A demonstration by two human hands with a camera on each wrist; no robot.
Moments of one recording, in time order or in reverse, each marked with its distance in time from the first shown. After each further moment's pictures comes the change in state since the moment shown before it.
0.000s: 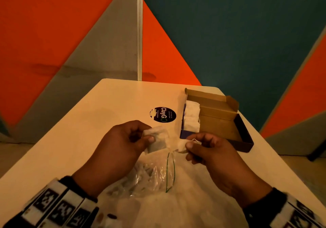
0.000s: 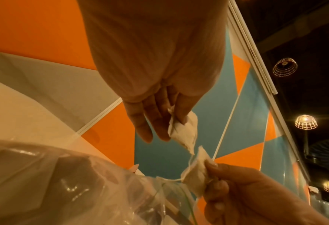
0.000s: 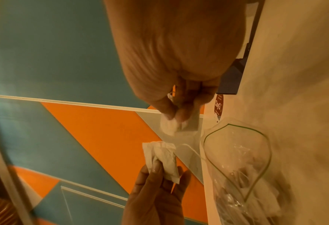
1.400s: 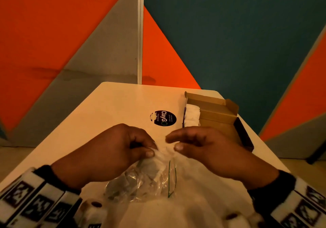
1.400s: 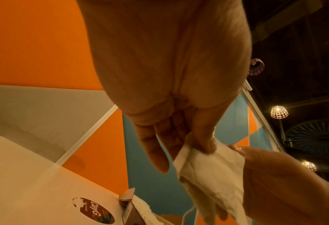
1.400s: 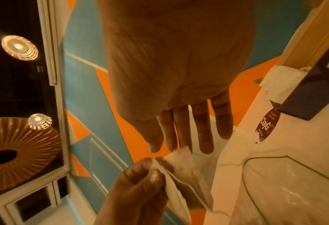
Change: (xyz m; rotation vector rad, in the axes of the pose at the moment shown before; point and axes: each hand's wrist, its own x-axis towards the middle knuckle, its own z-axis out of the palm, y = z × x) left_hand 0.005 0.024 -0.034 0.254 -0.399 0.113; right_hand 0.002 -0.043 0.001 -0.629 -0.365 -0.339
